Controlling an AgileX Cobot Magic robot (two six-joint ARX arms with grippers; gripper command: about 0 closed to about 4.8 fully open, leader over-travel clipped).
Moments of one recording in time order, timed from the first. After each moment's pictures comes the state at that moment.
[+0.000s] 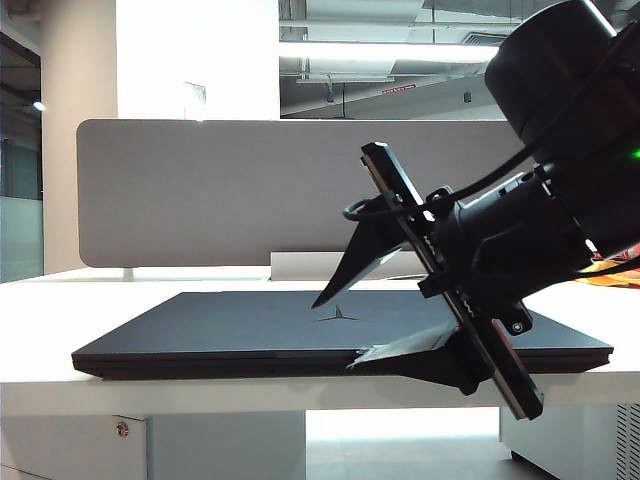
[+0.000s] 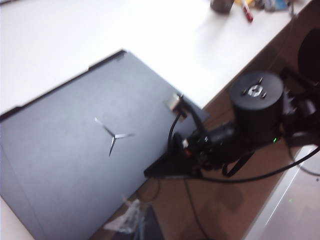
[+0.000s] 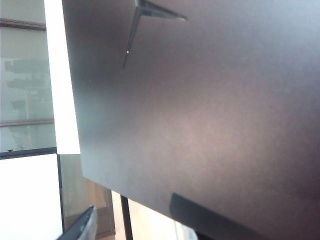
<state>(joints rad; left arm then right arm) -0.73 0.78 1.04 -0.73 0.16 -0.06 0.70 1.58 0.43 0.66 -0.28 1.27</state>
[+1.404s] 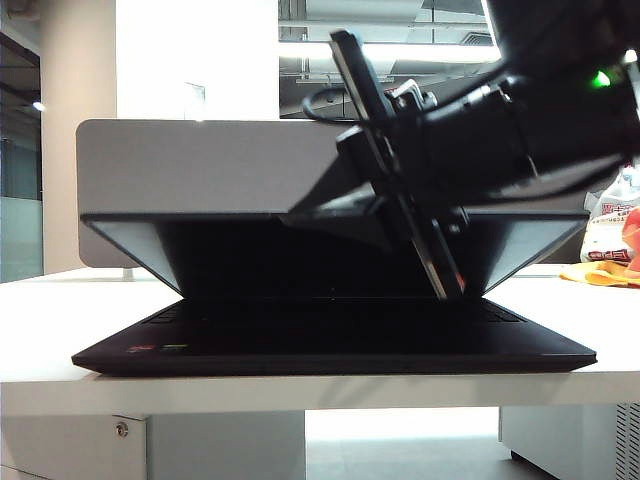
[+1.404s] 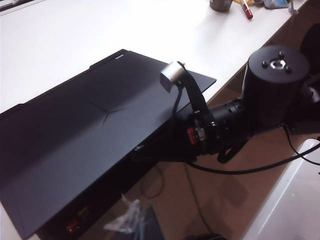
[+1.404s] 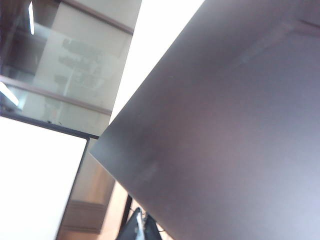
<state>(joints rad) -0.73 0.78 1.07 -0.77 0.15 -0.04 0.73 1.52 0.52 0.78 -0.28 1.04</state>
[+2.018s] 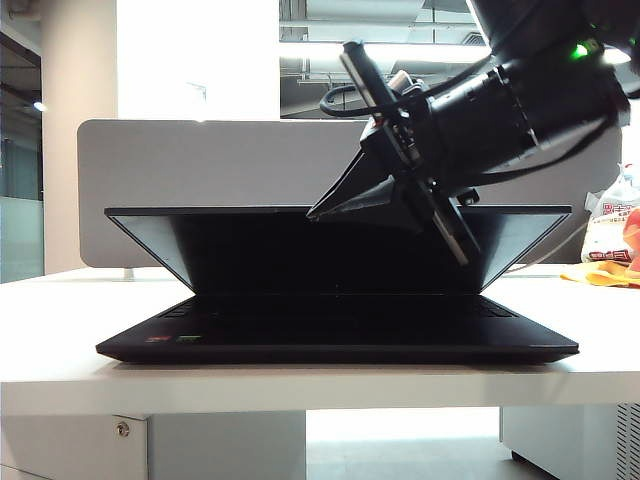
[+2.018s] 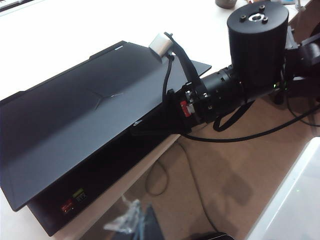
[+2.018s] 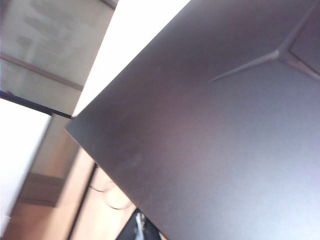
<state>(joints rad) -0.73 0.78 1.07 -0.78 0.13 -0.03 0.59 1.51 0.68 0.44 -0.41 0.79</state>
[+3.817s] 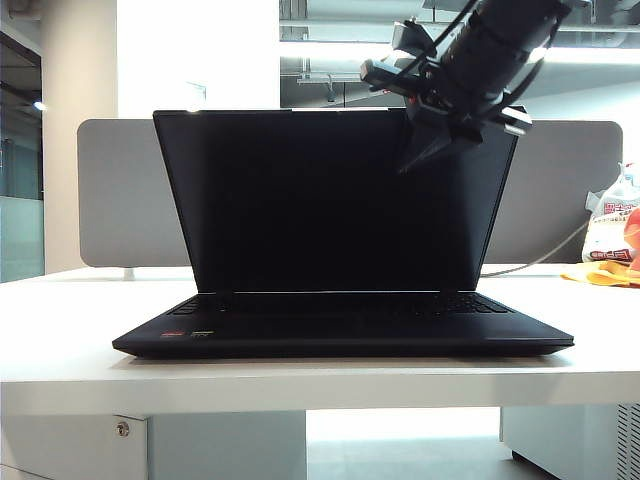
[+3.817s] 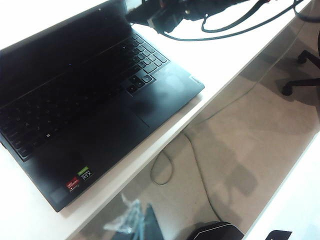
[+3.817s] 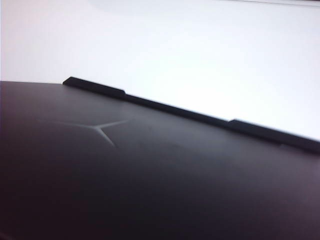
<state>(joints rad) -0.73 0.78 1.07 -0.82 0.11 -0.03 0.47 1.55 1.14 -0.12 -0.02 0.20</state>
